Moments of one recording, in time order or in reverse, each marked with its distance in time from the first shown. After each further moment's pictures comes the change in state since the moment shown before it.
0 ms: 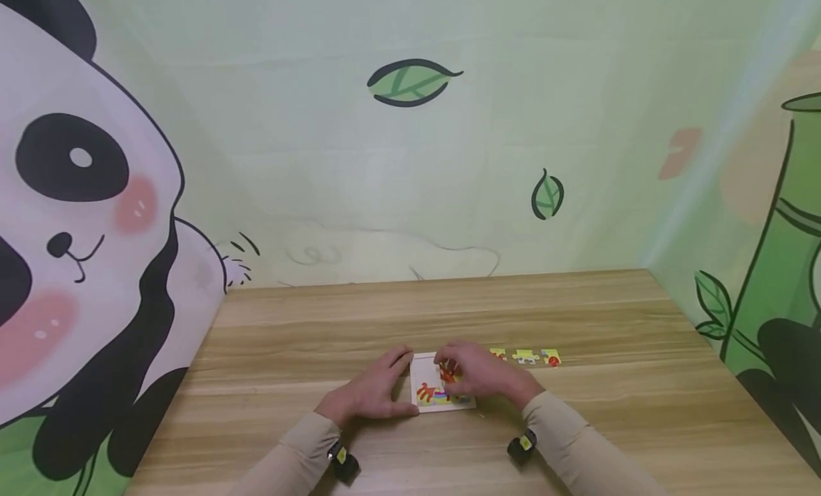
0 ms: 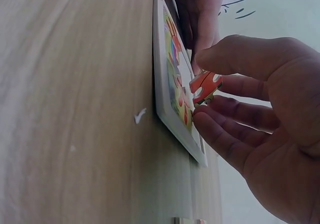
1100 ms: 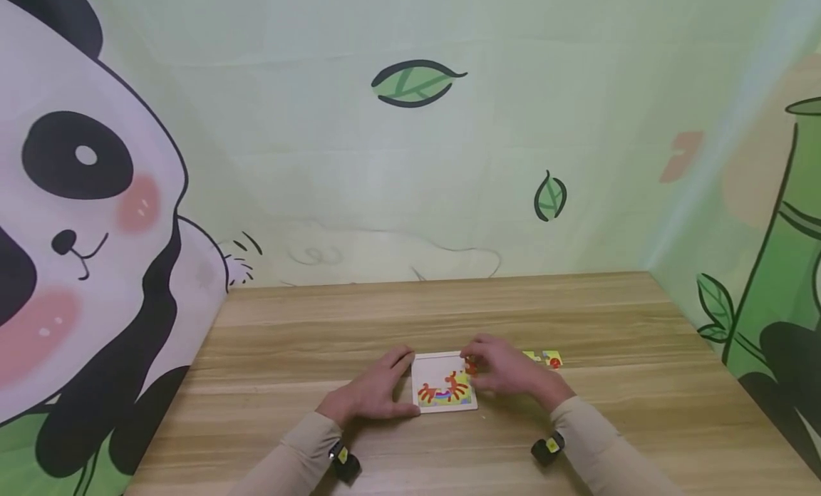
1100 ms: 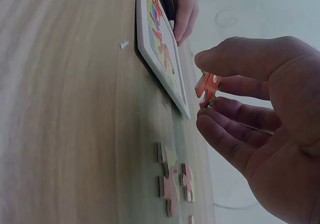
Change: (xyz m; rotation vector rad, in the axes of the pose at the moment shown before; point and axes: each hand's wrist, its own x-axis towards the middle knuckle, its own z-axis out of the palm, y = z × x) left_hand -0.001 -0.003 0.004 0.015 -0.003 -0.014; right_hand -0.028 0.021 -0.016 0.039 0.074 0.035
